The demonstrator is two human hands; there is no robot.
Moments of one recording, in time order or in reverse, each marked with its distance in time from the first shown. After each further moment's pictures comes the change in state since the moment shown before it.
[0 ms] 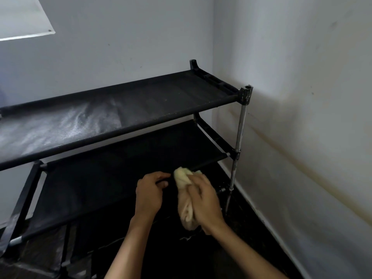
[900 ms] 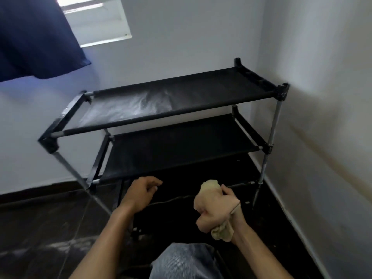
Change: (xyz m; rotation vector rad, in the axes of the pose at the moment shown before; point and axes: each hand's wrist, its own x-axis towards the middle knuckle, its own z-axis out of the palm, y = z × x) left_hand -0.079 -0.054 -0.110 0.297 -0.147 -0.137; right_hand -0.054 0.010 -0.006 1.049 -0.326 0.930
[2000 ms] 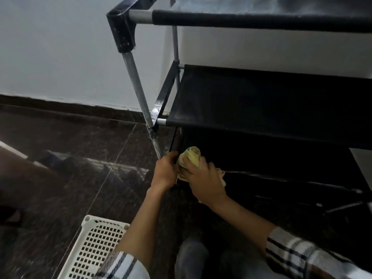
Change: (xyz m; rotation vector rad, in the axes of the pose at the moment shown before) left_hand 0.007 -0.179 0.039 -0.260 0.253 -0.370; right_hand 0.149 0.184 0.100 -2.646 -0.372 -1.140
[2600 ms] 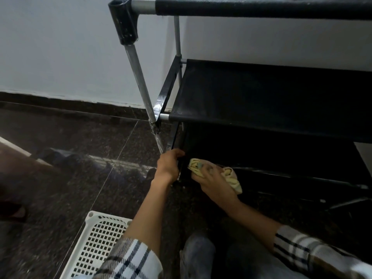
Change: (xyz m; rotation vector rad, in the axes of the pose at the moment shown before) left_hand 0.007 -0.001 -0.004 0.152 -0.113 -0.040; right_hand -0.024 0.004 0.034 -0.586 -0.123 -0.342
